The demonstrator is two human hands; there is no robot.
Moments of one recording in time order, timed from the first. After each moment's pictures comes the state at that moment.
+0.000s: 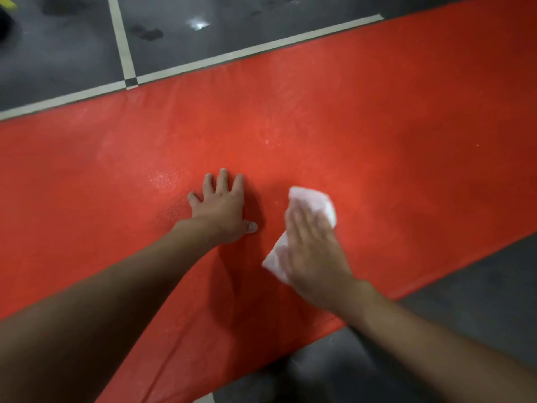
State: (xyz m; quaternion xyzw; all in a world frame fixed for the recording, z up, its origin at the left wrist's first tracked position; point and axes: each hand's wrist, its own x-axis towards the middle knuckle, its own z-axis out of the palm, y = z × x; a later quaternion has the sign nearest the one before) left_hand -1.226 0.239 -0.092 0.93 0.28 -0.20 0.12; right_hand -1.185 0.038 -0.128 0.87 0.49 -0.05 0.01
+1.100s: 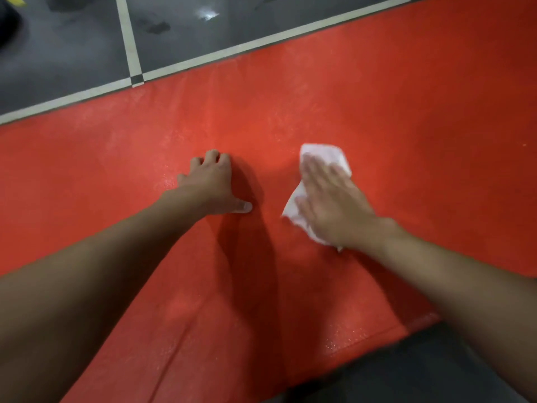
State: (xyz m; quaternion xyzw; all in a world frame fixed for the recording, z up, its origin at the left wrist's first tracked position) left_hand -1.195 0.292 -0.079 0.92 0.31 -0.20 0.10; right_hand -1.091 0.086 -0.120 0.86 0.50 -0.05 0.02
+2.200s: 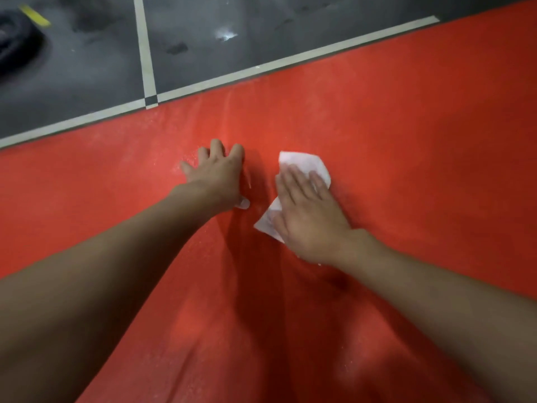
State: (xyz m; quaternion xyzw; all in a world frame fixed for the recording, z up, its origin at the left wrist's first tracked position) left_hand -1.149 0.341 -0.079 0.94 0.31 -0.15 0.04; right_hand -1.081 0.165 -0.137 0.84 0.54 -0.03 -0.02
